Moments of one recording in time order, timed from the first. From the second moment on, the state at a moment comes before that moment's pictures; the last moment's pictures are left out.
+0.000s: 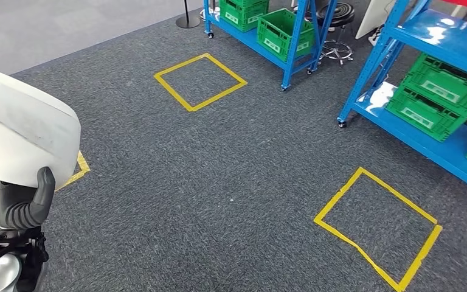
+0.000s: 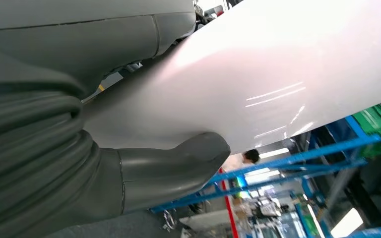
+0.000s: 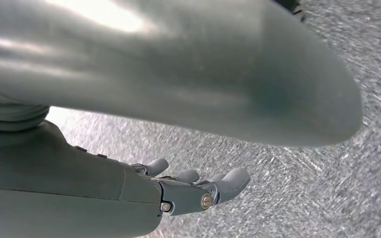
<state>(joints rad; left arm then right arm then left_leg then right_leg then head) -0.10 0.15 -0.11 -1.59 0.07 0.00 -0.57 -0.03 0.10 -0.92 -0.17 0.82 0.09 0.01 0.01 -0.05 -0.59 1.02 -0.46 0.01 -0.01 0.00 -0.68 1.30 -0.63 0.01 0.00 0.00</state>
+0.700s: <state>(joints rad) 0.04 0.19 0.01 -1.71 0.05 -0.01 -0.57 -0.03 0.10 -0.92 -0.17 0.83 0.10 0.02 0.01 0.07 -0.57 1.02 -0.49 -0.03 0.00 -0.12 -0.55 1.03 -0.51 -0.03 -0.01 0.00</state>
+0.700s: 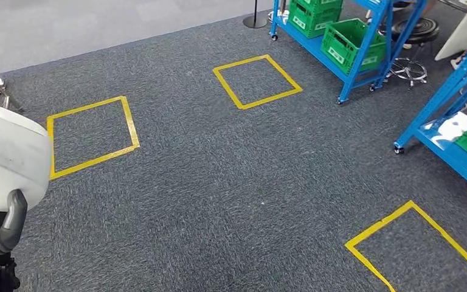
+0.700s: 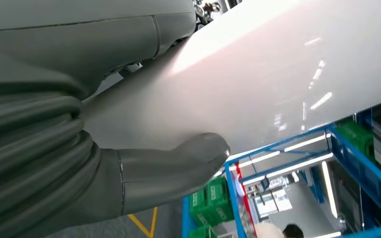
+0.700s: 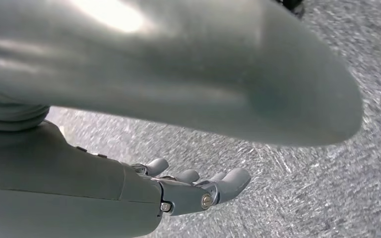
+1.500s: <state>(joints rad) 0.15 0.12 0.07 -1.81 0.02 -0.04 -0.54 -0.03 0.08 -0.92 -0.17 0.86 0.10 0.02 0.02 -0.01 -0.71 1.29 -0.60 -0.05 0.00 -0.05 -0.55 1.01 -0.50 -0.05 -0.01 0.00</state>
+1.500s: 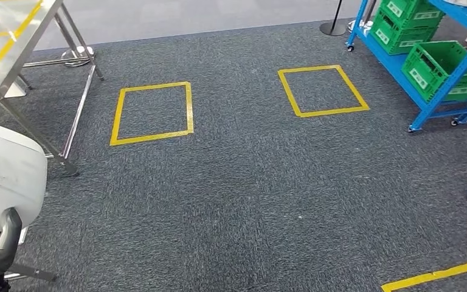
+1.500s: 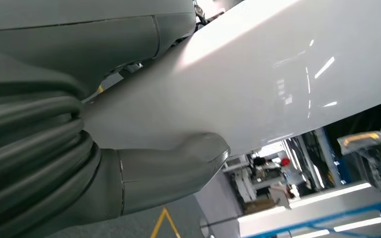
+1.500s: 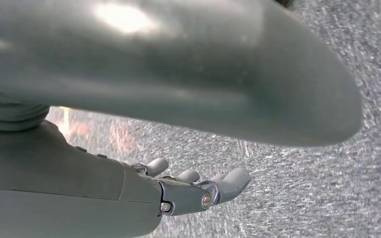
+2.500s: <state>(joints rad) 0.11 0.10 0.05 -1.74 0.06 -0.06 -0.55 -0.03 0.09 -0.93 -0.17 0.86 0.09 0.00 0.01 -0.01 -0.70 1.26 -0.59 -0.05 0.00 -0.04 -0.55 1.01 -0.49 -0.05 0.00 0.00</state>
